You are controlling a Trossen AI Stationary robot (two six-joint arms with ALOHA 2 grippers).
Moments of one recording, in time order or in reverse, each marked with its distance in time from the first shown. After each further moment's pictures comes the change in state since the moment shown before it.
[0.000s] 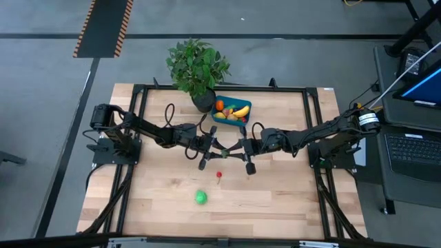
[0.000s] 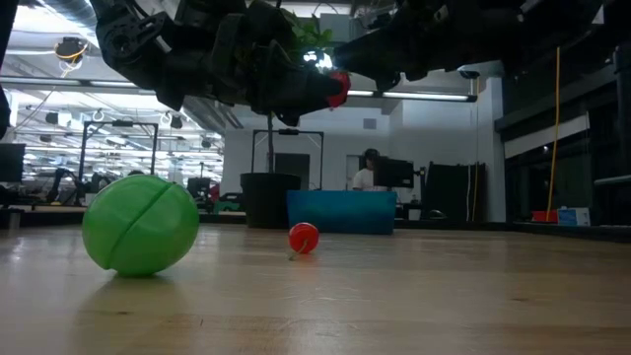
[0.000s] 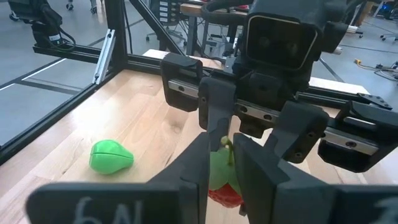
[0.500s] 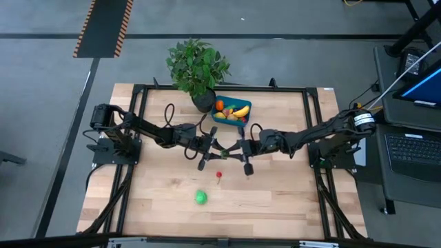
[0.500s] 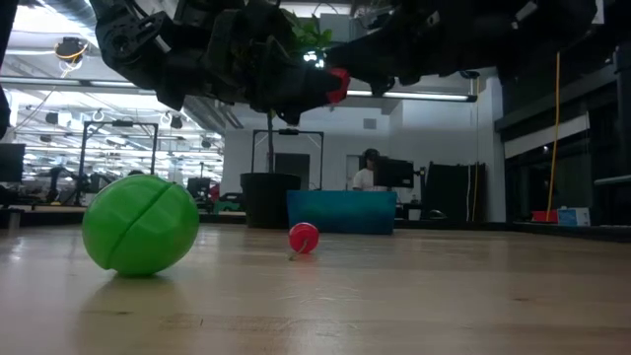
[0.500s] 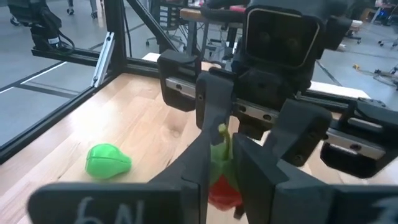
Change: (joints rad) left arm -0.002 0.000 -0.002 0.018 0.027 -0.001; right arm 0.000 0.047 0.000 0.065 0.000 -0.003
